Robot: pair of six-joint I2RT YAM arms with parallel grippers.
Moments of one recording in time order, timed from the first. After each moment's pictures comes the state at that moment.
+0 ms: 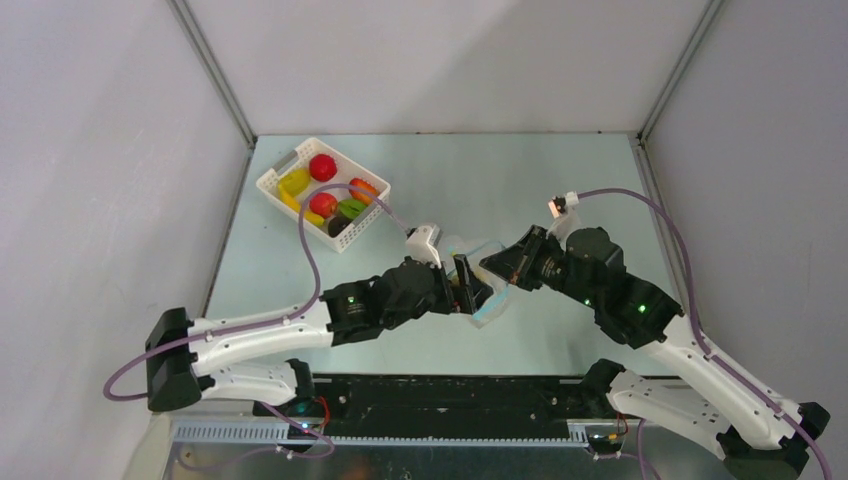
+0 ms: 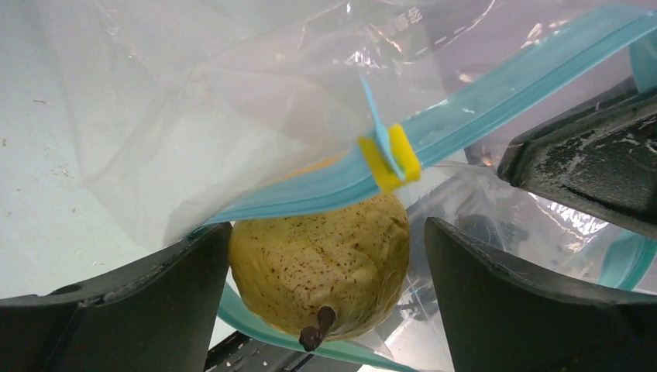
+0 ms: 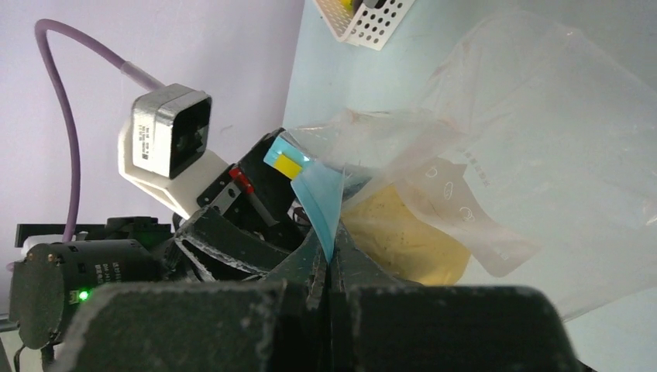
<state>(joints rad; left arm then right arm) -1.21 1.18 0.88 -0.14 -0.32 -0.91 0.80 0.78 0.92 -0.44 -0.04 1.01</state>
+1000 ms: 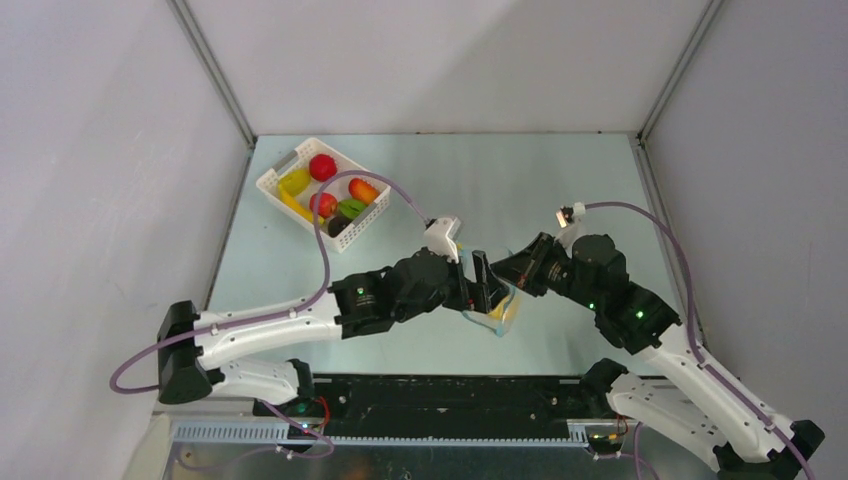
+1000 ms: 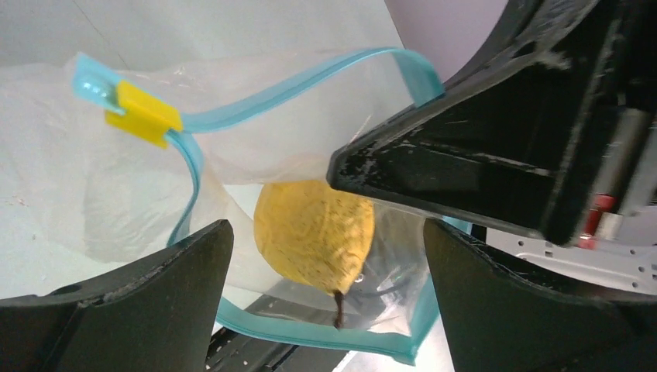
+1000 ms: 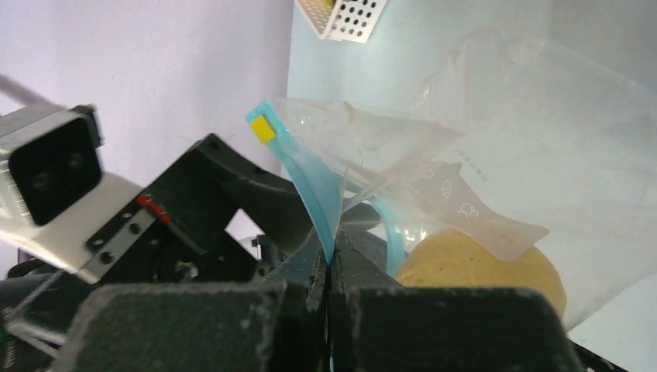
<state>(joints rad) -1.24 1.25 1.03 -0.19 -0.27 -0.85 0.71 0.72 0.81 -0.41 -0.13 1.07</state>
